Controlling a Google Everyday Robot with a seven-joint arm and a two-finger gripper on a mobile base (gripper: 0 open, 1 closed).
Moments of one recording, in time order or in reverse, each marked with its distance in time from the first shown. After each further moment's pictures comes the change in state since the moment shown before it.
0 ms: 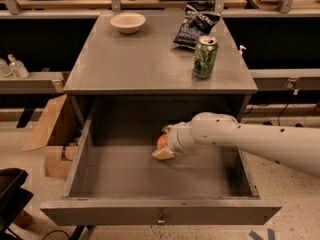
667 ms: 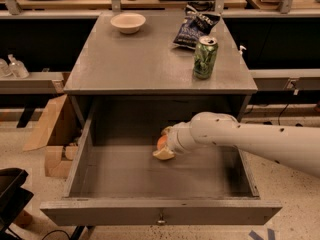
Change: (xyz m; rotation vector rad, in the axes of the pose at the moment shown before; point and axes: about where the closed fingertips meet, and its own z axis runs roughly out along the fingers) arm -0.001 0.000 0.000 -0.002 0.007 -0.003
